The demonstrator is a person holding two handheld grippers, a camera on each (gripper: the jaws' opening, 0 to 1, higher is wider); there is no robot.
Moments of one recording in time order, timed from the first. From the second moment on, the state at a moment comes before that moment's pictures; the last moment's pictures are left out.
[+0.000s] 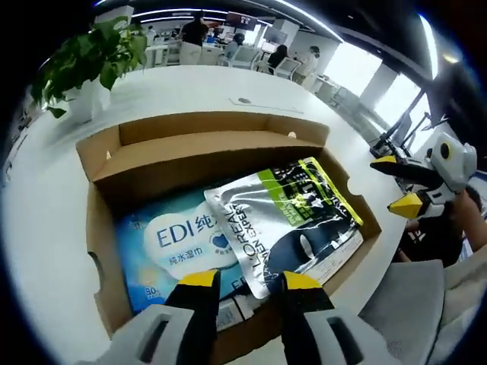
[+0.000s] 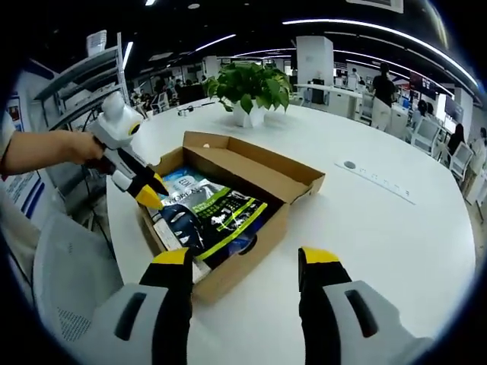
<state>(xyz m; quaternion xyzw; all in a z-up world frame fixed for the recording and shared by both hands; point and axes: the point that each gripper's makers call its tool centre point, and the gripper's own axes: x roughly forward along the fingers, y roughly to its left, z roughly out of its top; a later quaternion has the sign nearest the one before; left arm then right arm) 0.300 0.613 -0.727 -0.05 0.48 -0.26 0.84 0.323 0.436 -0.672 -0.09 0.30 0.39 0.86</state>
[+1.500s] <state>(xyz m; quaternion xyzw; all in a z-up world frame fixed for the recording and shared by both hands) 0.308 0.604 -0.714 -0.27 0.47 -0.23 0.81 0.312 0.472 -0.684 -0.07 0.32 0.42 0.85</state>
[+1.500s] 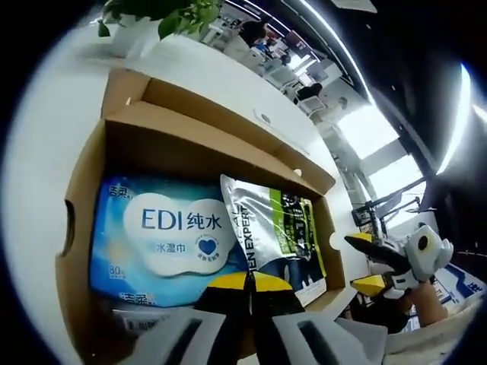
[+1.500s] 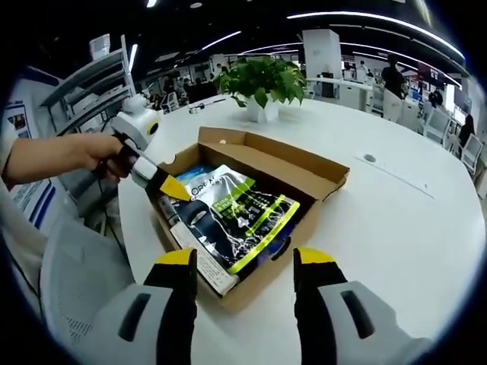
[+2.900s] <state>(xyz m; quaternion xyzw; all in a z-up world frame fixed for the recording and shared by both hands) 0.308 0.641 -0.721 -0.18 0.47 -0.22 0.84 0.346 0.531 -0.726 -0.05 0.40 0.44 0.80</state>
